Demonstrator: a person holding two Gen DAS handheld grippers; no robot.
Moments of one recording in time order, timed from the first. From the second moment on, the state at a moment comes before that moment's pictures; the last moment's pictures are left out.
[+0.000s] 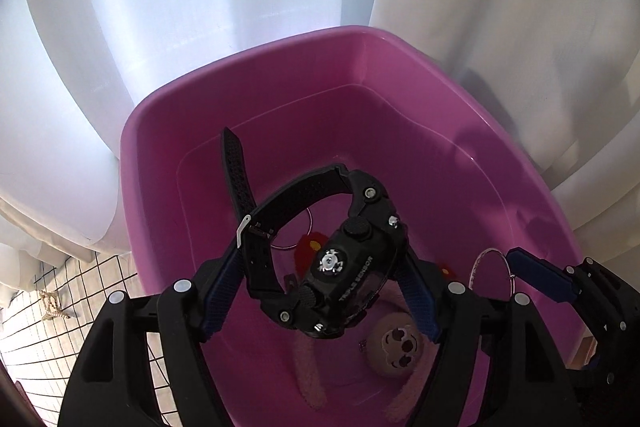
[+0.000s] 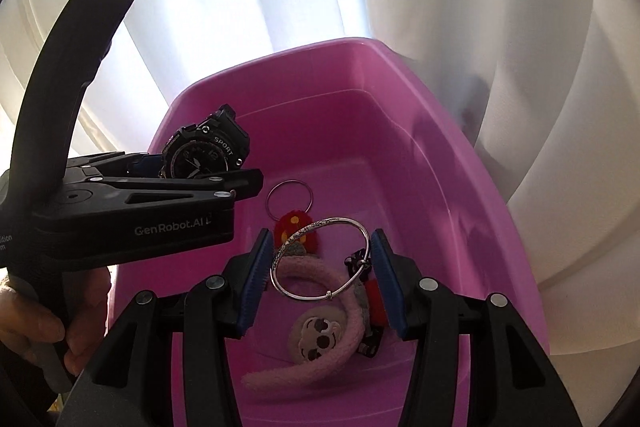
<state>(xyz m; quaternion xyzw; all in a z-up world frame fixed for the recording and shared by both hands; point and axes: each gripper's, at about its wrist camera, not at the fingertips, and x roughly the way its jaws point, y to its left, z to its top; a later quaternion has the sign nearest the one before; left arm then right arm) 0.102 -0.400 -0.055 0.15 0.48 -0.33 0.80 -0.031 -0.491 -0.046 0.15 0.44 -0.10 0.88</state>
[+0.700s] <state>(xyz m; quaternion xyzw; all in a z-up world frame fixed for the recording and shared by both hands) 0.104 -0.382 -0.031 0.12 0.46 -0.31 0.82 -0.037 -0.489 -0.040 0.16 0.44 -0.08 0.88</state>
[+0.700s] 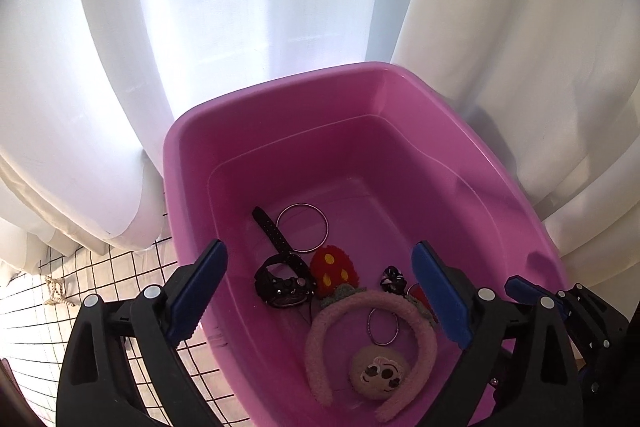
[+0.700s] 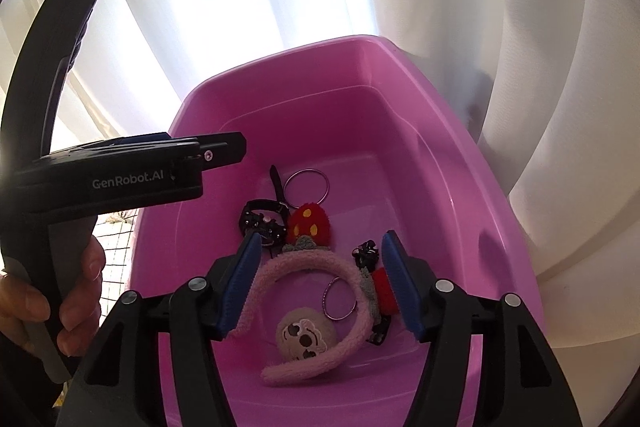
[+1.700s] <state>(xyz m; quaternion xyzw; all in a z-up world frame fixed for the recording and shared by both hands) 0.091 -0.172 -0.003 0.02 0.47 -0.18 0.87 0.016 -0.371 -0.012 0.12 0.42 0.05 0.90</state>
